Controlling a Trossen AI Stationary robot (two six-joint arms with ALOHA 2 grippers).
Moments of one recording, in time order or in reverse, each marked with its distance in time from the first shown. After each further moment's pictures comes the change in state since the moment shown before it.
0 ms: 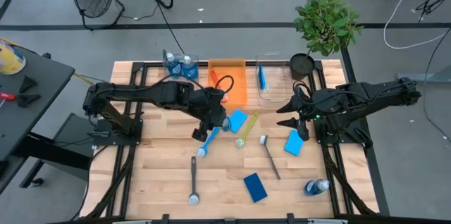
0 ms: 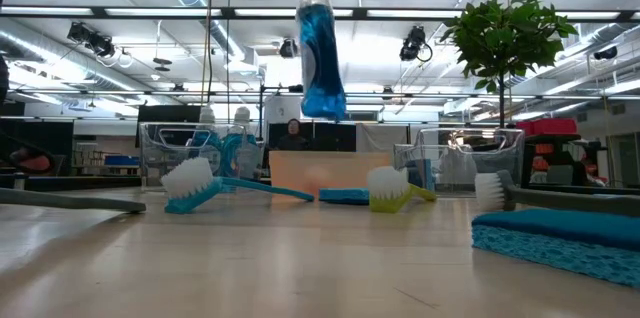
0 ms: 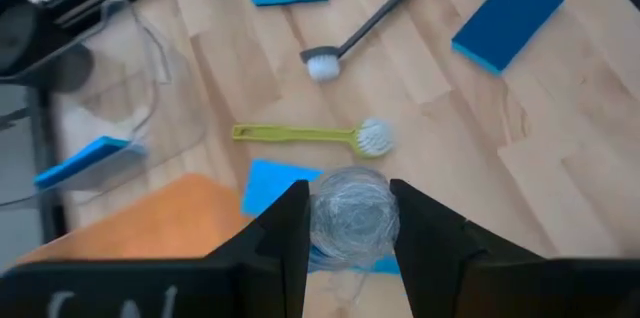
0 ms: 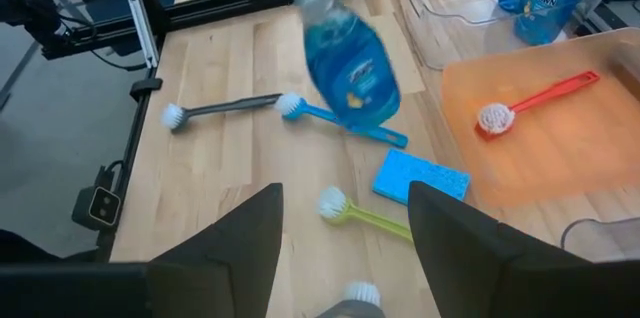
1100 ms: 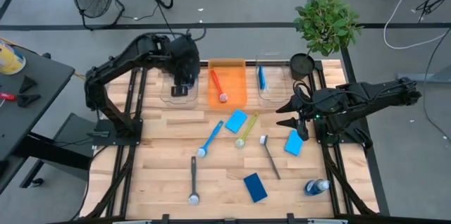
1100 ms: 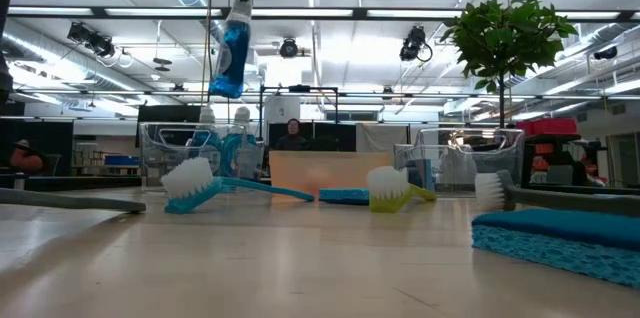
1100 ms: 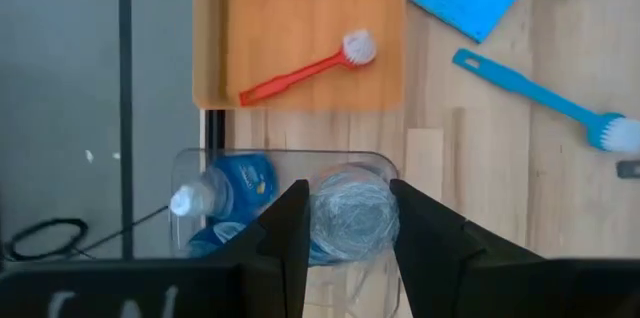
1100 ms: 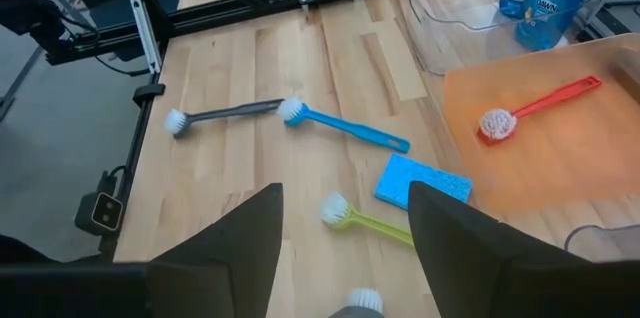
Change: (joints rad) left arm 0.378 -0.002 0.344 -0.604 -0.145 -0.039; right arm 0.000 0.001 0.000 0.014 0.000 0.000
